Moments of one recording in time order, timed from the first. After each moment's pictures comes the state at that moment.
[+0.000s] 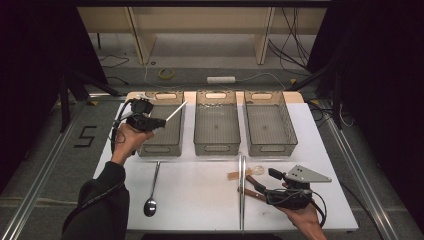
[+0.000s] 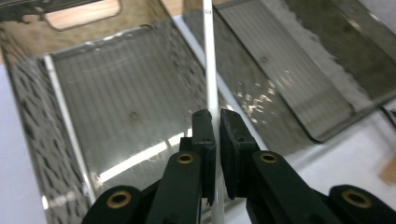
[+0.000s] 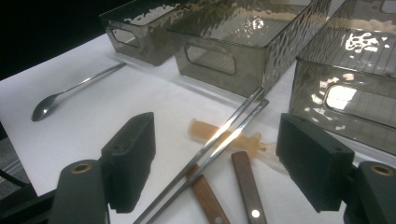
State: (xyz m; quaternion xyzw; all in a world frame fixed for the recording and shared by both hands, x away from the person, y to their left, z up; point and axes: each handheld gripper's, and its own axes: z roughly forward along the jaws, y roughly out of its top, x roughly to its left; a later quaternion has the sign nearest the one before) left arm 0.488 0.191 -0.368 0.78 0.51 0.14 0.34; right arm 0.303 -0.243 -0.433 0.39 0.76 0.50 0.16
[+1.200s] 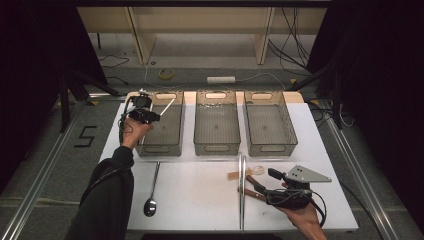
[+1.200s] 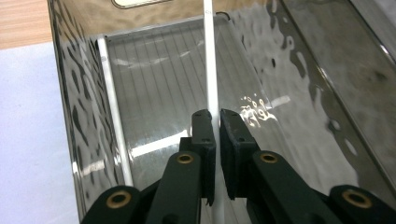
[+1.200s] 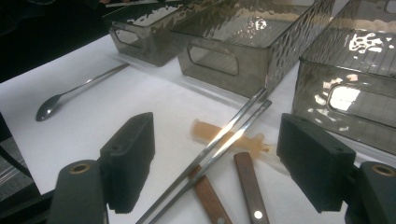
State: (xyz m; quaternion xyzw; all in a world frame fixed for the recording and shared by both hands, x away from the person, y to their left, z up) left arm 0.552 0.207 -0.415 0.74 0.58 0.16 0.30; right arm 0.303 -0.243 -0.434 0.39 0.76 0.50 0.16
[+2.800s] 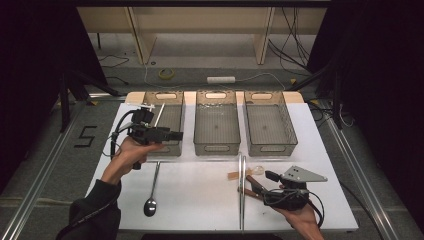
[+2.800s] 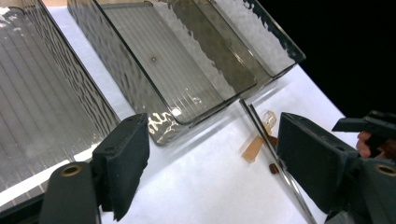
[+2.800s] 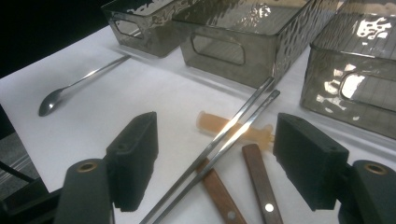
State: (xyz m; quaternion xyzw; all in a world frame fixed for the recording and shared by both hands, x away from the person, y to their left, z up) left arm 0.432 0.175 -0.358 0.76 0.46 -0.01 0.46; right arm 0.303 -0.236 -0.435 0.40 0.77 0.49 0.14
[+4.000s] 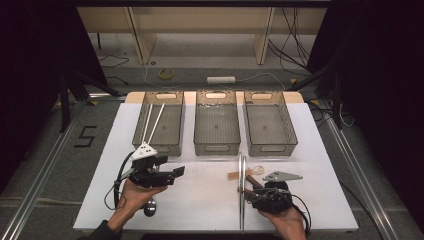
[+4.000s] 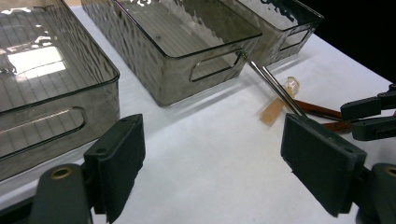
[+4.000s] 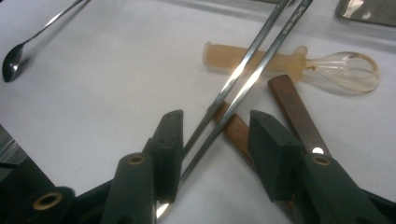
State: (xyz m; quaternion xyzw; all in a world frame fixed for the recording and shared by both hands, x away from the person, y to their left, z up) left arm 0.344 0.165 -0.417 0.76 0.43 0.12 0.48; right arm 0.303 -0.202 -0.457 0.48 0.79 0.38 0.08
